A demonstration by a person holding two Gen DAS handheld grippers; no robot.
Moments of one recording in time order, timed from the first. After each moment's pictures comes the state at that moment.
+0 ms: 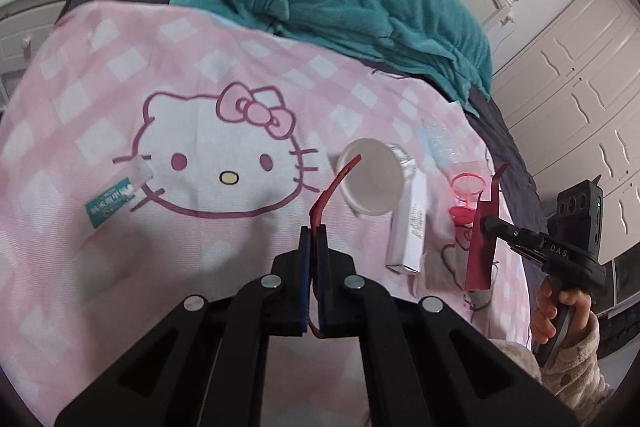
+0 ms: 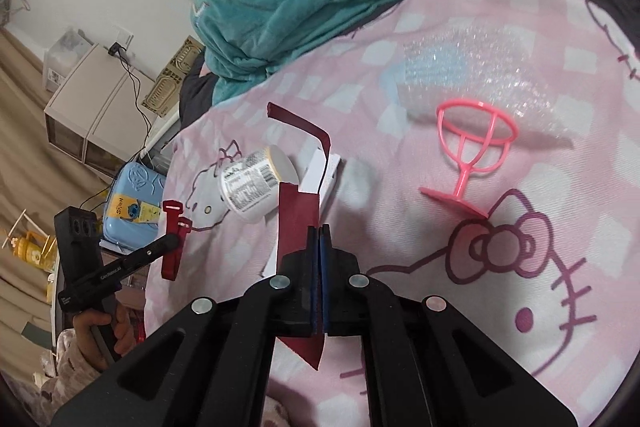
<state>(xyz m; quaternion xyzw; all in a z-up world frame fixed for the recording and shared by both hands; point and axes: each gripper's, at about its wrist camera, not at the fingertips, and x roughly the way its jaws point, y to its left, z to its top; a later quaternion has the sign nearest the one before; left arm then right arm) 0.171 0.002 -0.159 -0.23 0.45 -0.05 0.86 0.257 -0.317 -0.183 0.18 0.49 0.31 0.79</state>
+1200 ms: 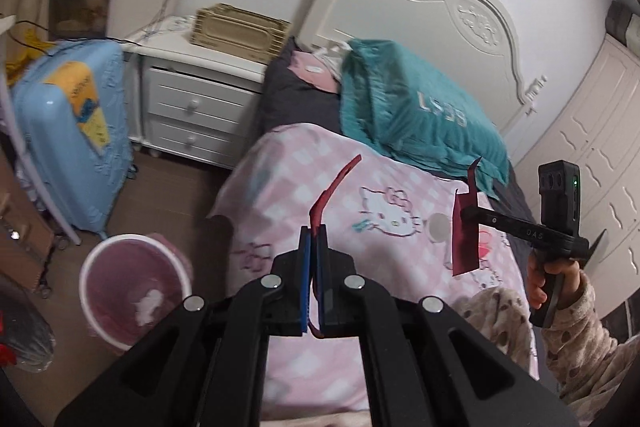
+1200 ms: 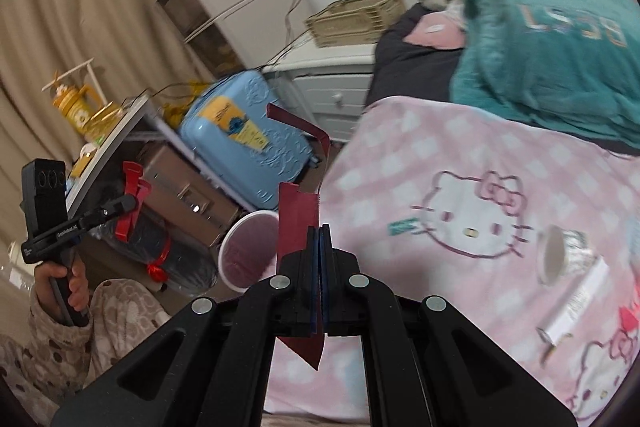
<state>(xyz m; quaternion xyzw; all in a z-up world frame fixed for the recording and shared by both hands) -0.113 0.219 -0.003 -0.24 0.34 0.09 0.91 0.116 -0.017 -0.041 -0.02 0.44 0.51 0.74</state>
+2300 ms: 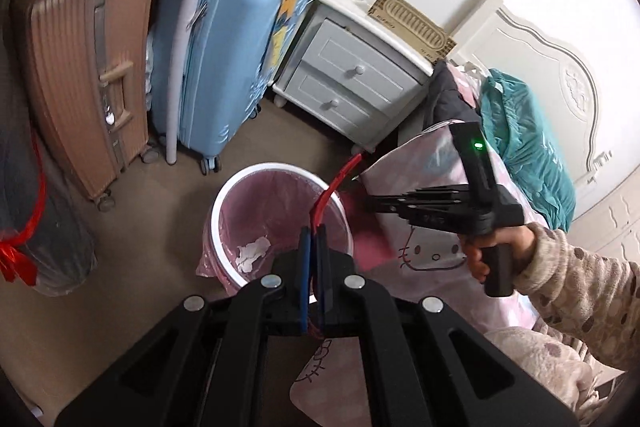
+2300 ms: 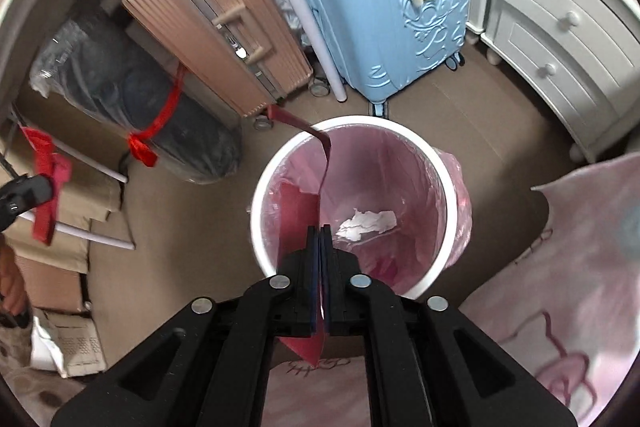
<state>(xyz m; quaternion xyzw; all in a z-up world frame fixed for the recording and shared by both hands) -0.301 0.396 -0.170 -0.36 0.34 0.21 0.84 -0.033 0.392 -0.268 -0.29 0.50 0.59 0.57</state>
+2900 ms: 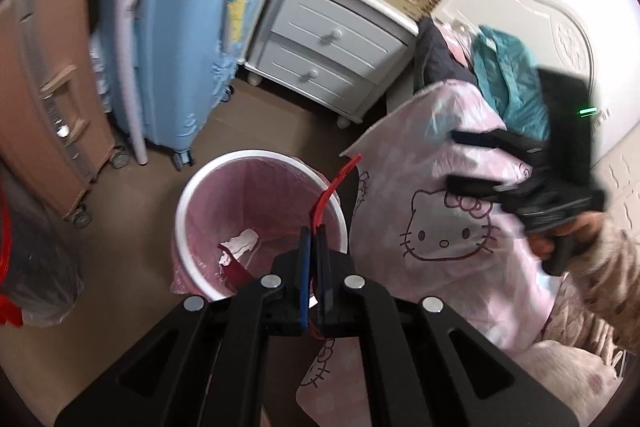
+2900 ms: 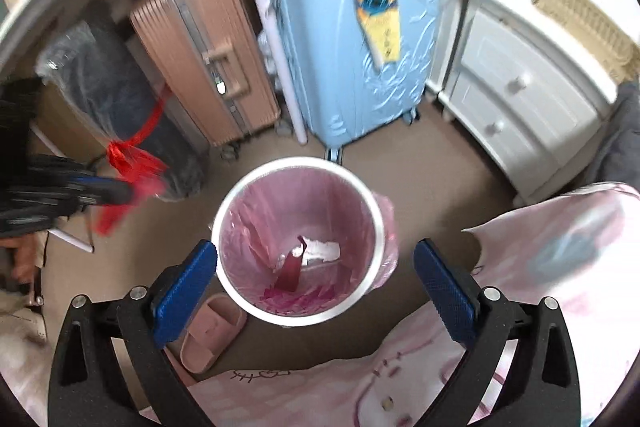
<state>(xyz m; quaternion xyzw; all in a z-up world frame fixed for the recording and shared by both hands) -0.226 0.396 -0.205 -0.32 0.39 0.15 0.85 -0.008 0.323 -0.176 -0.28 0.39 0.60 0.64</state>
